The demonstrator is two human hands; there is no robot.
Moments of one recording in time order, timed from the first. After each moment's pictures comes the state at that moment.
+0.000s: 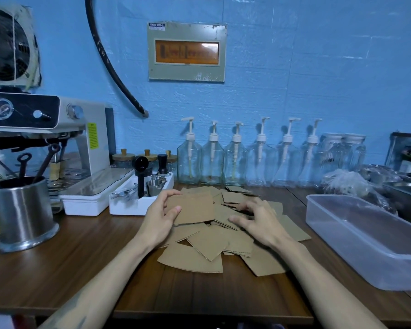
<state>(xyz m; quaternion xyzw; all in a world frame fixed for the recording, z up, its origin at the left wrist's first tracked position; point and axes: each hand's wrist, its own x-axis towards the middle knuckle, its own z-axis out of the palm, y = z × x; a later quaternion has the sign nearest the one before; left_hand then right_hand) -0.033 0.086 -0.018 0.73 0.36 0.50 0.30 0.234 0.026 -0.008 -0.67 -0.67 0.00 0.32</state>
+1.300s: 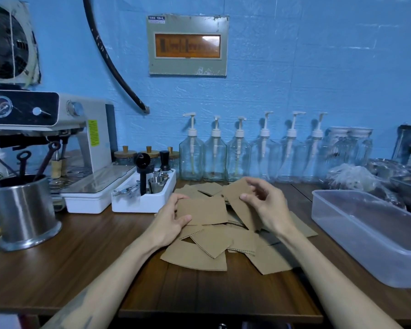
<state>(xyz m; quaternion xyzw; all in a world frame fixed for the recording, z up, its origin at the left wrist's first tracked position) -0.031 0.096 -0.029 0.77 0.41 0.39 0.29 0.226 0.024 0.012 -0.52 -0.61 0.14 0.58</state>
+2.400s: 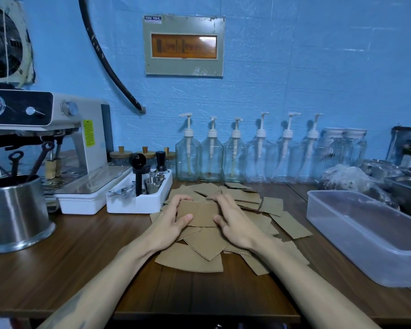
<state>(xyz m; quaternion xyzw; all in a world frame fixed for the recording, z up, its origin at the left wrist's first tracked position) -0.024 0.084 -0.025 0.80 0.35 0.38 0.30 0.186 0.036 -0.011 -0.55 -0.78 0.07 0.31</state>
